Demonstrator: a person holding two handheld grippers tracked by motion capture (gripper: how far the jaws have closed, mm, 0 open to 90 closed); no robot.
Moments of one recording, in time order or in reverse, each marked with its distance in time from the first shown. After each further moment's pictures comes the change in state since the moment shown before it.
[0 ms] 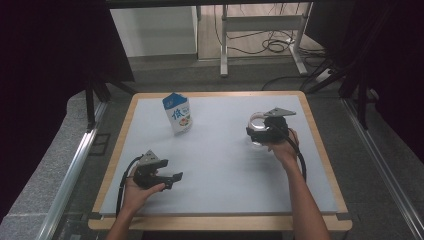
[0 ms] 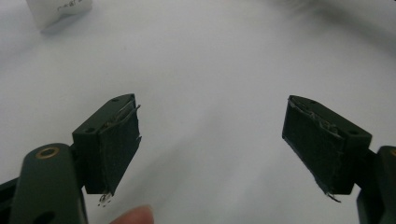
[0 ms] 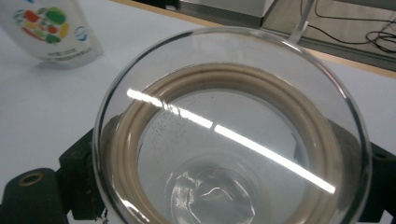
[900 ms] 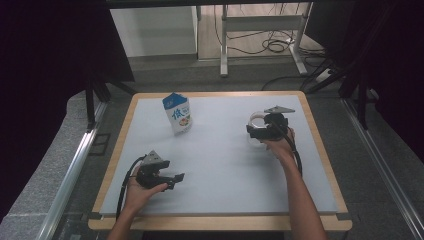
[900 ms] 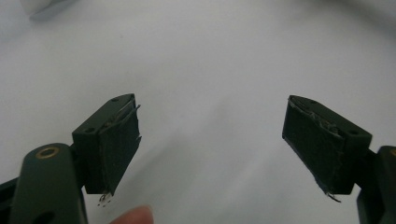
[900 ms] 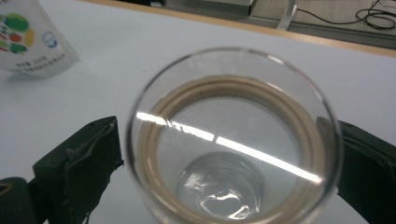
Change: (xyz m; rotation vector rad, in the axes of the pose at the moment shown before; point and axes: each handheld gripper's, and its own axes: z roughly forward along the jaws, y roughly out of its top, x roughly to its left) left arm 0.000 -0.001 0.011 0.043 0.001 0.000; right arm -0.012 -0.002 0.023 0.034 -0.050 0.093
